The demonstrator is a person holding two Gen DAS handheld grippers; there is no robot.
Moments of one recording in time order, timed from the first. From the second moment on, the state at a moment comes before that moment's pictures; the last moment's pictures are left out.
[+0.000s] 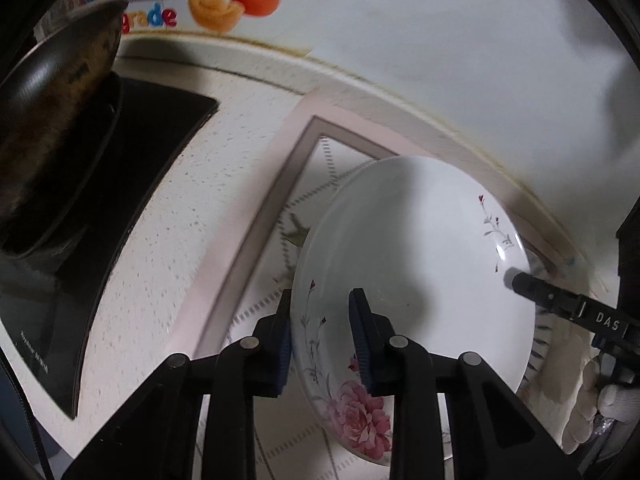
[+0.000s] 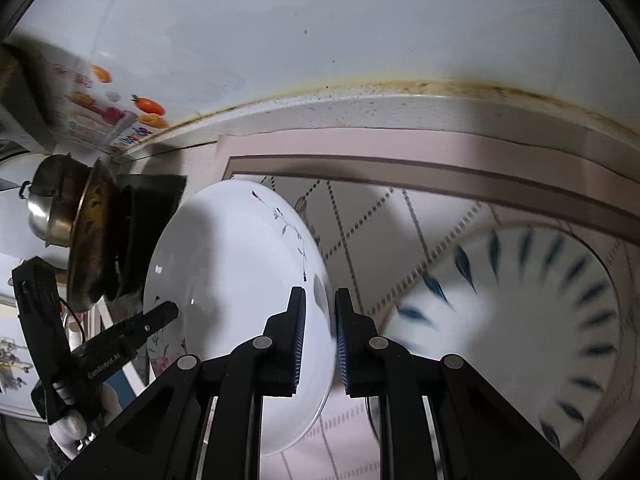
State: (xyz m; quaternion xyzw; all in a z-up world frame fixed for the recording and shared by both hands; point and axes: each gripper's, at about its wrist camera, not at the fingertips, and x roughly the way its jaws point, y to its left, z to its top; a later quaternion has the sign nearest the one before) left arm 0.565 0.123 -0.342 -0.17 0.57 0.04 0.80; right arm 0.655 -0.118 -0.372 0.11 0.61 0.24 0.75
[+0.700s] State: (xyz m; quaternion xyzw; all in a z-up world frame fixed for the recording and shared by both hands) left arm 0.454 -0.029 -0.327 -0.12 0.60 -0.10 0.79; right arm 0.452 -0.304 -0.344 0.17 0.62 0.15 0.75
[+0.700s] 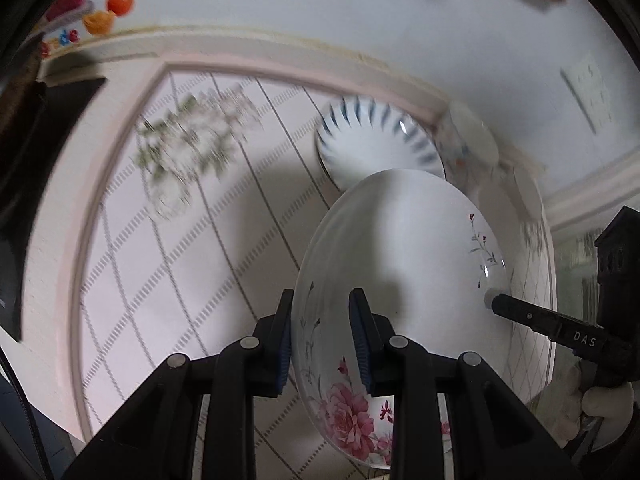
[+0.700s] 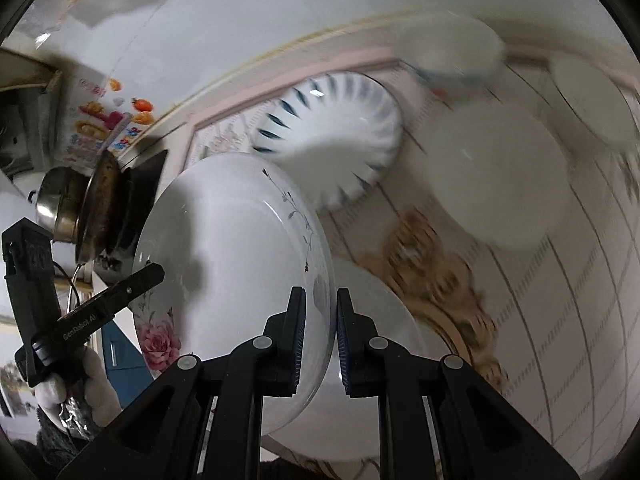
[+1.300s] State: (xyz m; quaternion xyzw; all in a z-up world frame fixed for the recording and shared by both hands) left arm 0.422 -0.072 -0.372 -0.04 0.64 -0.10 0.76; right arm 0.403 -0.339 -0.399 0.19 0.63 0.13 0.74
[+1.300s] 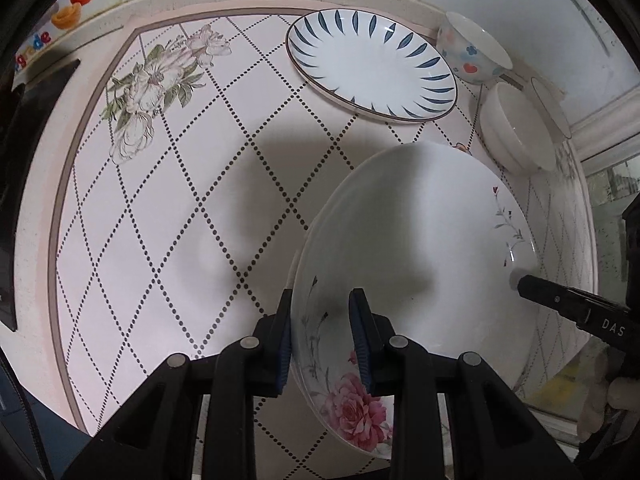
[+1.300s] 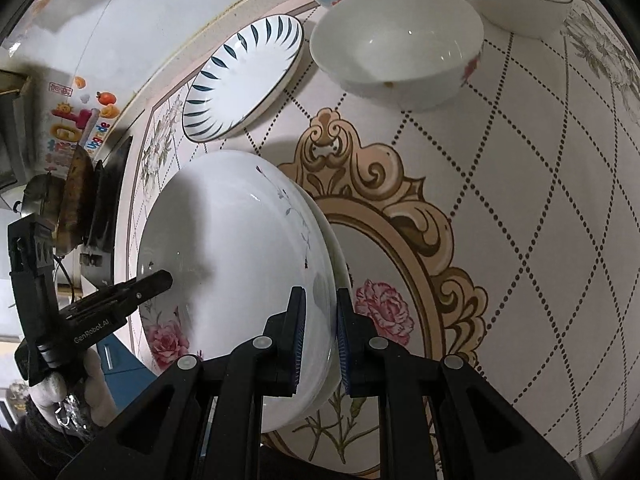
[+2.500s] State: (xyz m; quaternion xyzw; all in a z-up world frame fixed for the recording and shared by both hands) left arm 0.497 -0.047 -0.347 -0.08 0.63 -0.03 0.77; right arm 0.483 -0.359 -0.326 0.24 0.62 0.14 0.73
